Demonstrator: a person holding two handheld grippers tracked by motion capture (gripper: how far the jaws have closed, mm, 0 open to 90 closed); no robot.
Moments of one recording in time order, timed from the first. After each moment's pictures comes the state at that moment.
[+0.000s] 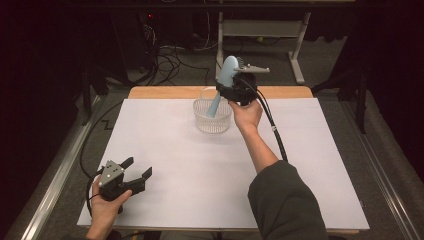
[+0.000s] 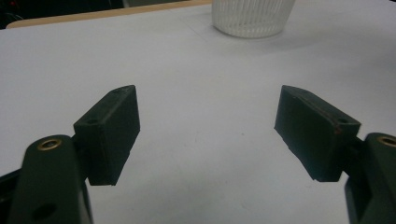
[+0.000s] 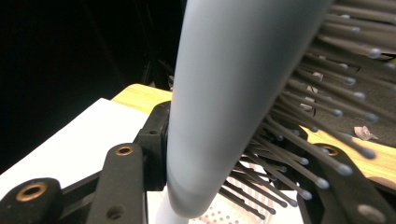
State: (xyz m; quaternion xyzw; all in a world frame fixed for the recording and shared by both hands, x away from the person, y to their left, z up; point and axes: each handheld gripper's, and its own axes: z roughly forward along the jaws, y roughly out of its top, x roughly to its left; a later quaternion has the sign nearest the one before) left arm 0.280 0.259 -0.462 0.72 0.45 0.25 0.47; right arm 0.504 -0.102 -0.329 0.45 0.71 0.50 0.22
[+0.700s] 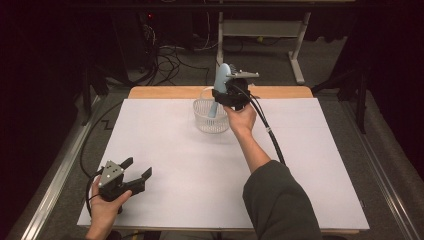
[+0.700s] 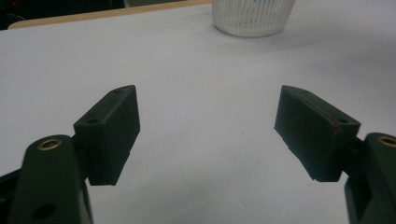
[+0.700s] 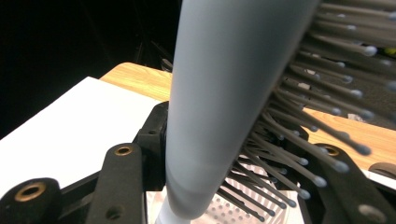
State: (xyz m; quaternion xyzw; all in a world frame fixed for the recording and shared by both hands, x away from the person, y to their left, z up) left arm 0.278 0.259 -0.461 0.72 0.45 0.25 0.47; right arm 0.512 -0.088 -0.352 0.45 0.73 0.47 0.22
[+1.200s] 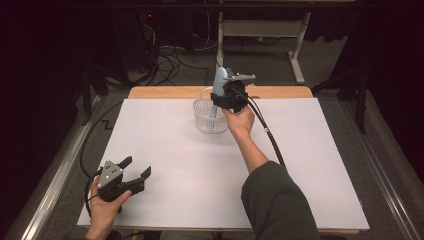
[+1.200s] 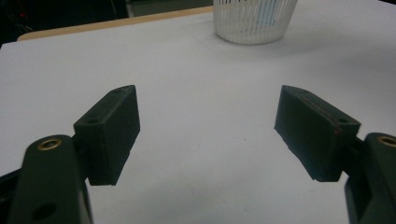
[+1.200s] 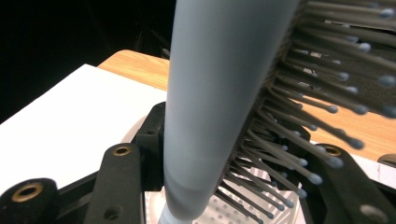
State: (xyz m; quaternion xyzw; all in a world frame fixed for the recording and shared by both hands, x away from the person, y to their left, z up) left arm 0.276 0.259 -0.458 0.71 0.44 0.27 0.47; right arm 0.515 -0.082 -0.363 0.45 0.74 0.45 0.21
